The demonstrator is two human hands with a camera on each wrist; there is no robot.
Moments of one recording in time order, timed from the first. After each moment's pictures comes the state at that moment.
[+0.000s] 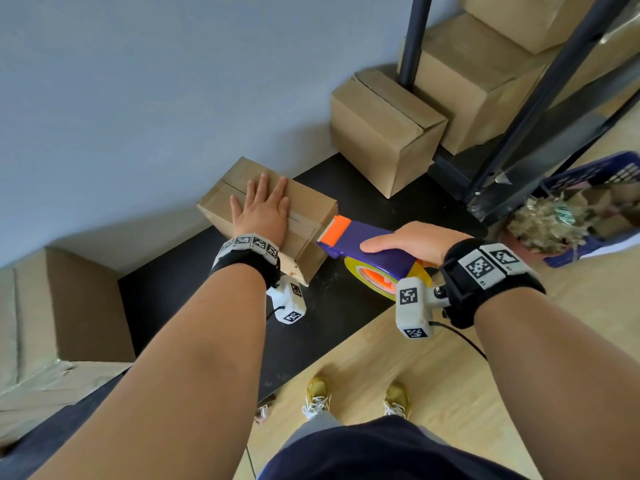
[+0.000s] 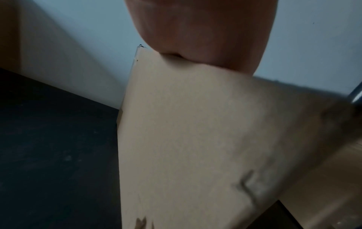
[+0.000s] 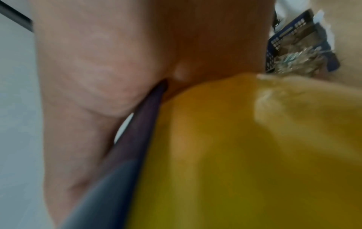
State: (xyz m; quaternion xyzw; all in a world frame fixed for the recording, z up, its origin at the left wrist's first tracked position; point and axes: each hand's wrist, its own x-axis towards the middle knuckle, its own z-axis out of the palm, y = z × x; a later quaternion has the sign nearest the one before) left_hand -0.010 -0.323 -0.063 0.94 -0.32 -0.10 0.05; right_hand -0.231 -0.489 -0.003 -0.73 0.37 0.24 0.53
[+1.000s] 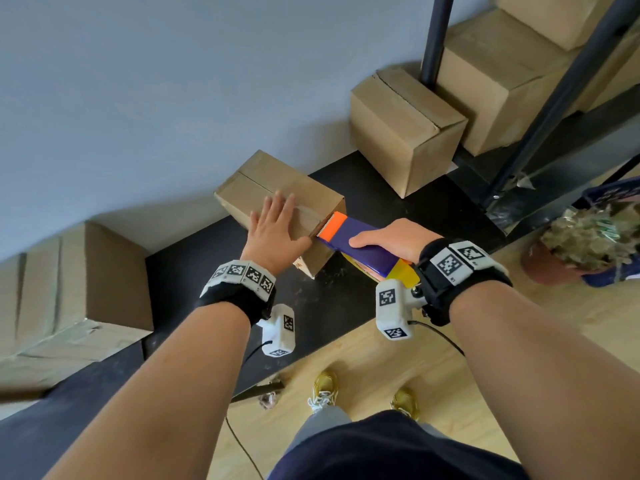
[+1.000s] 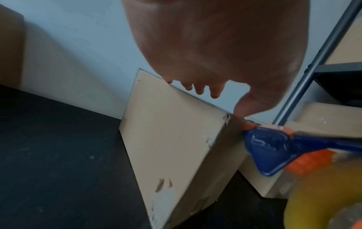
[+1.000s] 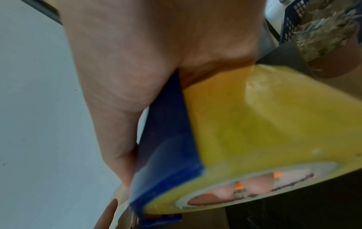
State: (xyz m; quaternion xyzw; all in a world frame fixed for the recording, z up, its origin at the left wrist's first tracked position) left_hand -0.070 -0.289 -0.054 0.93 -0.33 -0.11 0.10; right_hand -0.213 -0.481 -0.024 -0.77 0.36 0.19 0.50
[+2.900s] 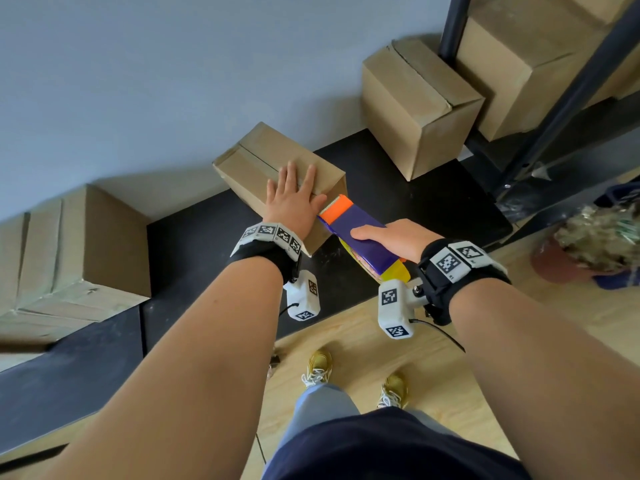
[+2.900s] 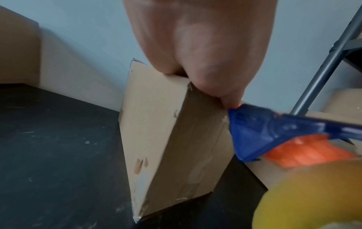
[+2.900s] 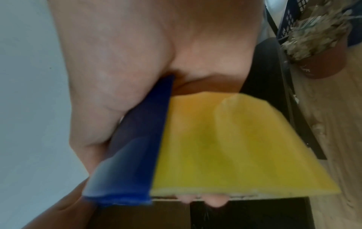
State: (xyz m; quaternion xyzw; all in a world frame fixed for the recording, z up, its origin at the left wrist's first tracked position) left_hand -0.079 -0.336 -0.067 0.95 -0.29 -0.09 0.01; right_hand -0.228 -0.488 -0.059 -0.77 0.31 0.22 0.52
